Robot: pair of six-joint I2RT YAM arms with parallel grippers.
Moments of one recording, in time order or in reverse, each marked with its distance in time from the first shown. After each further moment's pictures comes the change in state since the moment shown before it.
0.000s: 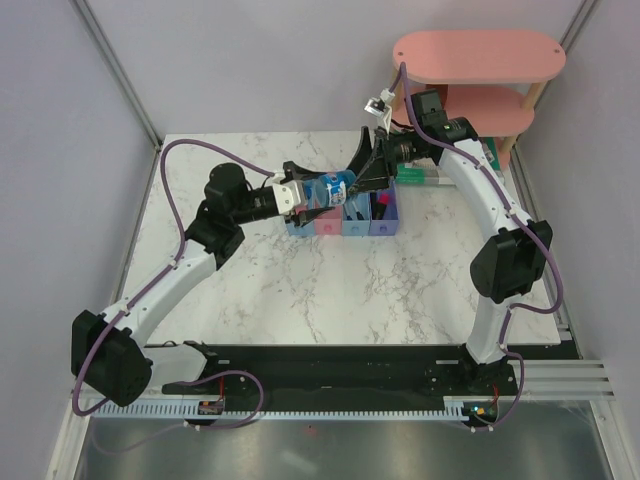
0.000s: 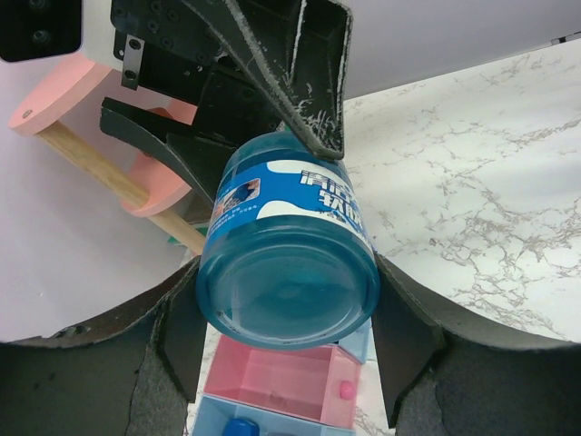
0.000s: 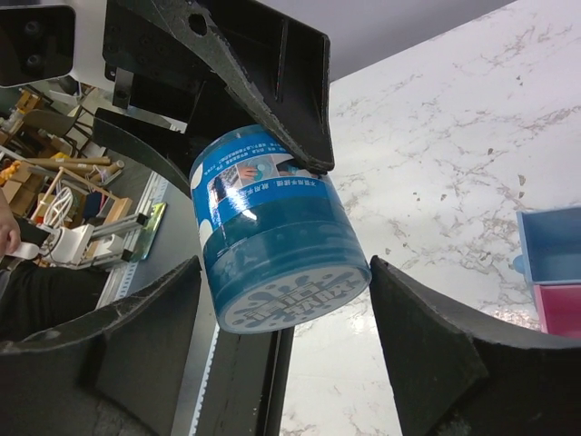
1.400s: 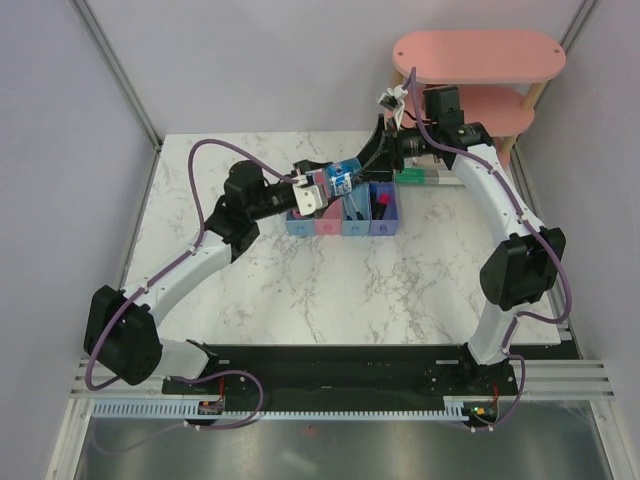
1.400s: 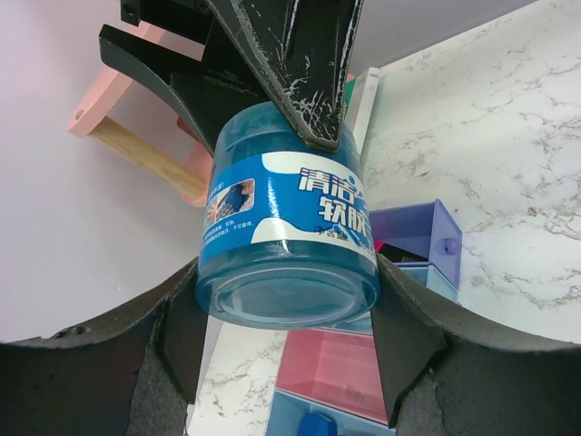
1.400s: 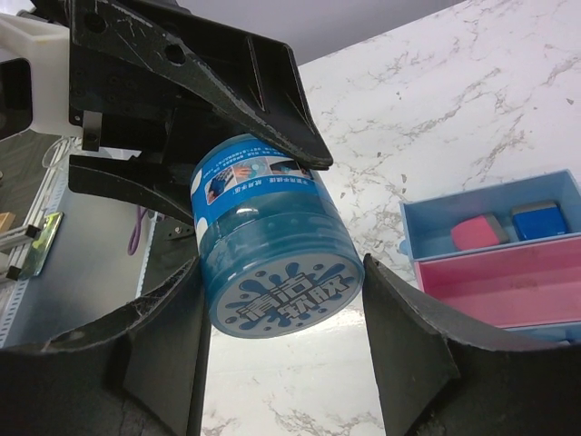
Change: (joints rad) left arm -0.038 0.126 0.014 0.088 -0.134 0.212; right arm -0.046 -0.077 -0.107 0.243 0.136 0.042
